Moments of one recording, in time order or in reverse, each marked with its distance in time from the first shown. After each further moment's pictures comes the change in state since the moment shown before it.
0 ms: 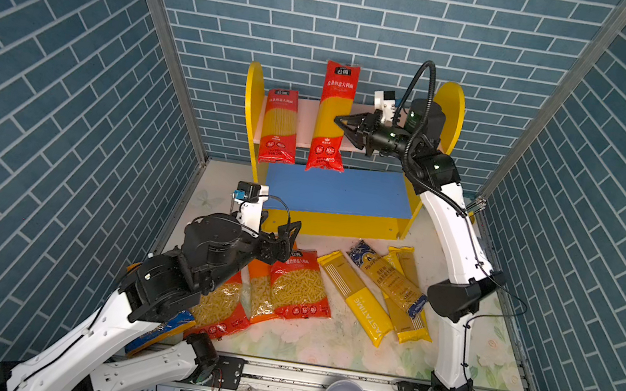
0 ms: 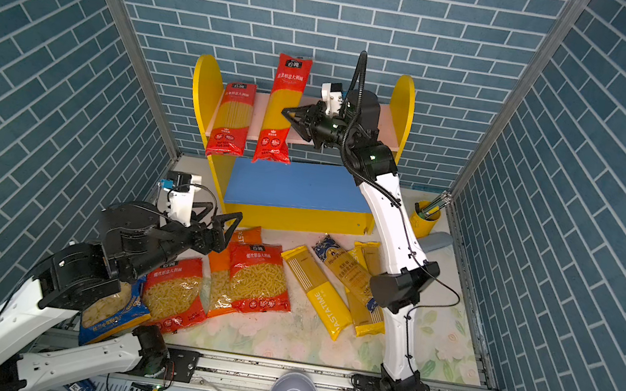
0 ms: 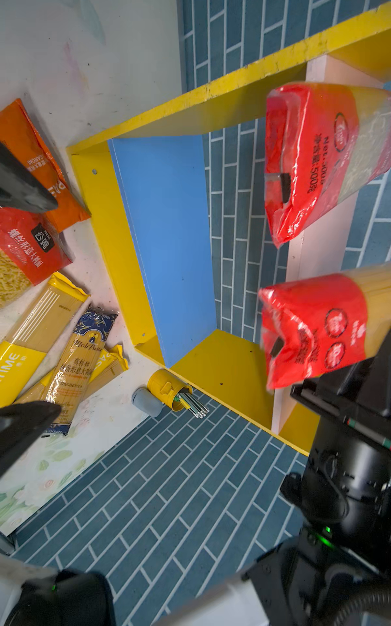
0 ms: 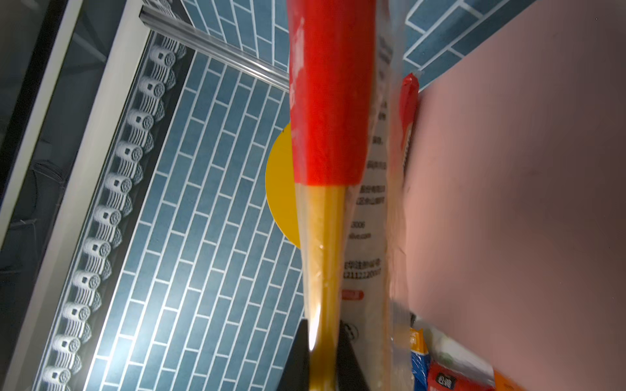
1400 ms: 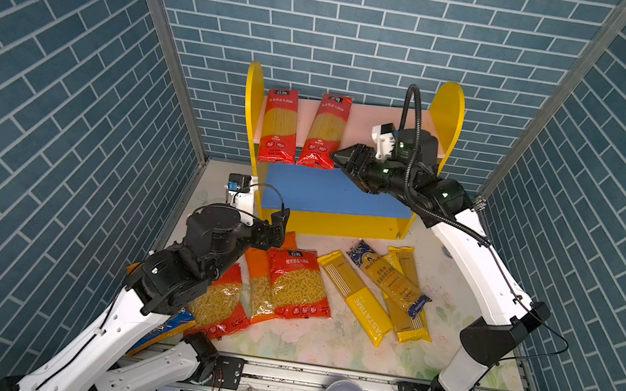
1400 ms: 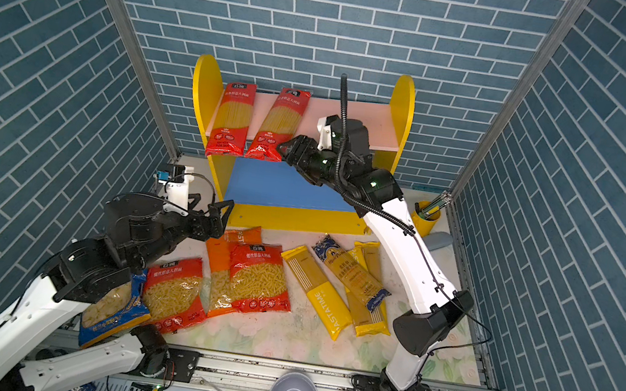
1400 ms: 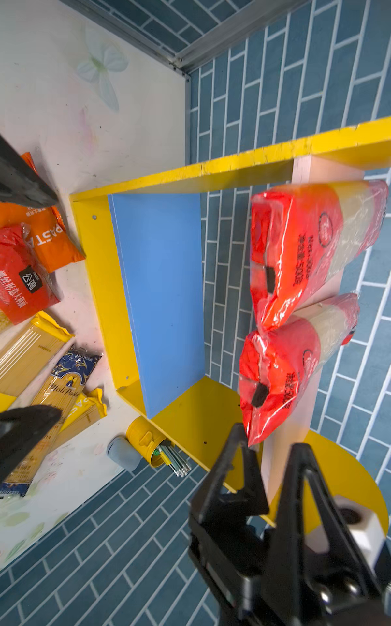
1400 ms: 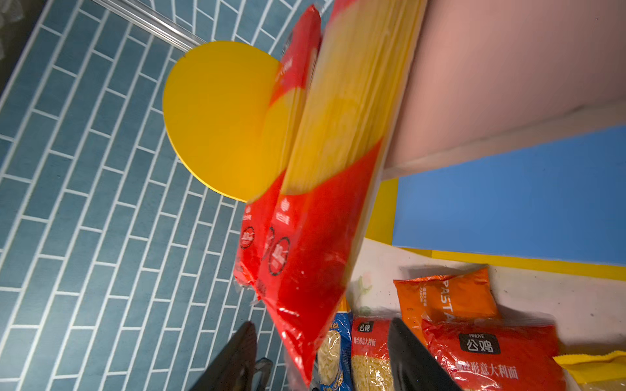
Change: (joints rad) left arm 0.163 0.001 -0.022 0.022 -0.008 0.037; right arm 0.142 -0.413 -0.584 -0.143 0.340 -0.213
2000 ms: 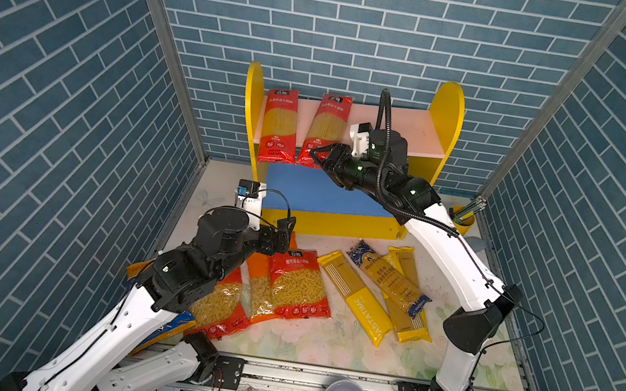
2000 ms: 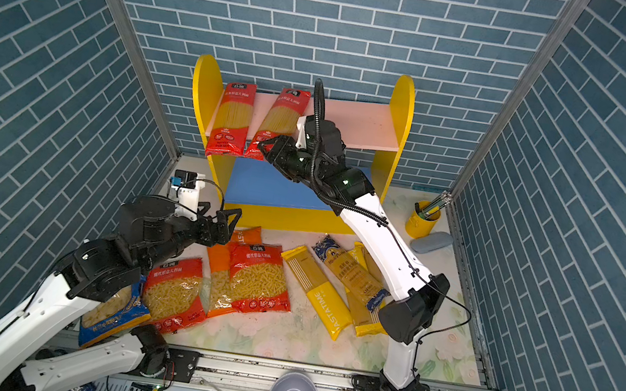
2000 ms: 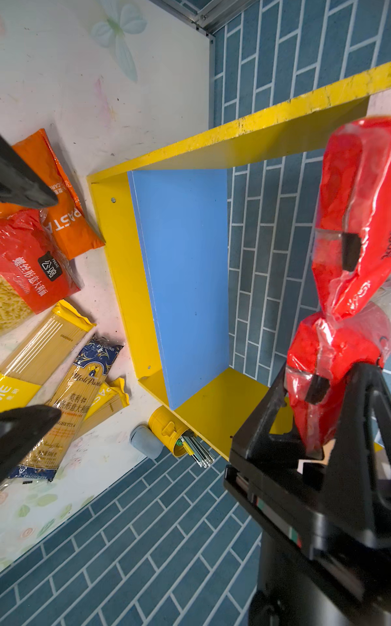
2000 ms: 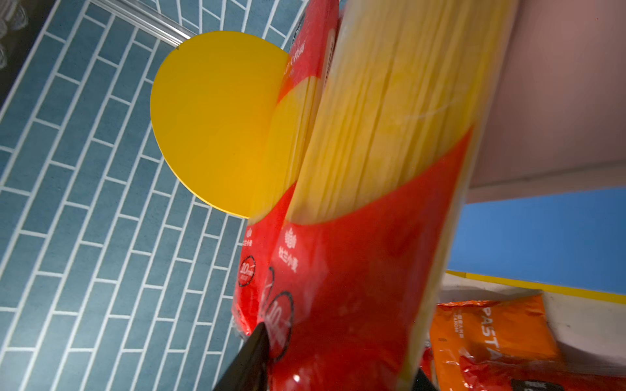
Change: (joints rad) left arm 0.003 0.014 -0.055 0.011 0.076 -0.031; right arm 0.064 0.128 0.084 0.120 0.054 0.063
